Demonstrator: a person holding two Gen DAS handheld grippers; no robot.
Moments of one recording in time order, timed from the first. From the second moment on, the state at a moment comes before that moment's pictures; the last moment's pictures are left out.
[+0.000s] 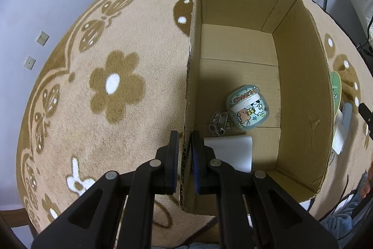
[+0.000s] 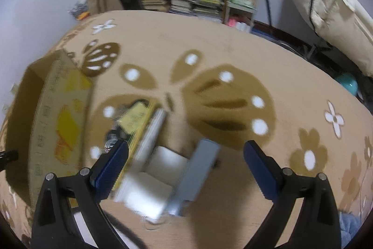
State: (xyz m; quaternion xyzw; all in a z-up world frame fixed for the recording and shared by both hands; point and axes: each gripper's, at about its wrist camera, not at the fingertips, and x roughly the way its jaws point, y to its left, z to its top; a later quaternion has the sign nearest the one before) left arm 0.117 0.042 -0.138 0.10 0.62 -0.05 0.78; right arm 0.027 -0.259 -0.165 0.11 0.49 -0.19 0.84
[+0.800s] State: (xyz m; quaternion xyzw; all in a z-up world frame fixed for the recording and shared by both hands) left arm 0.117 0.044 -0.139 0.10 0.62 -0.05 0.78; right arm 0.008 -0.290 -0.225 0.18 0.54 -0.24 0.78
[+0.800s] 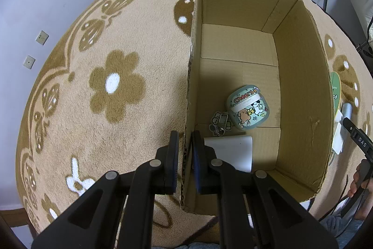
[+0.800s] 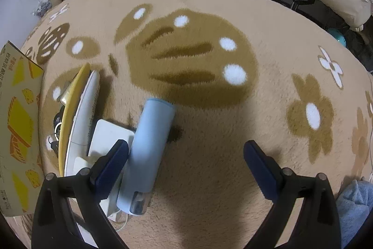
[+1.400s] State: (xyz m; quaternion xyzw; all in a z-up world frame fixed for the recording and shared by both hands) left arm 0.118 0.045 -0.139 0.09 0.62 -0.05 0.78; right arm 0.012 -0.280 -0.226 0.21 0.54 -0.22 0.78
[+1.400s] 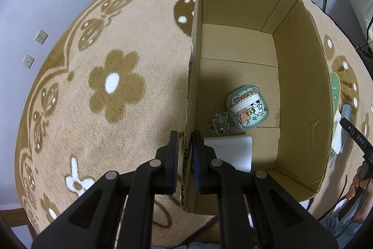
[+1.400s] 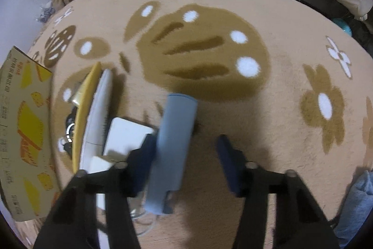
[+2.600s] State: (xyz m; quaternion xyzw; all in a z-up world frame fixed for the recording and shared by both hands) left arm 0.117 0.046 -0.138 0.09 0.62 -0.06 0.77; right arm 0.028 -0.218 -0.090 0.15 0.39 -0.19 0.89
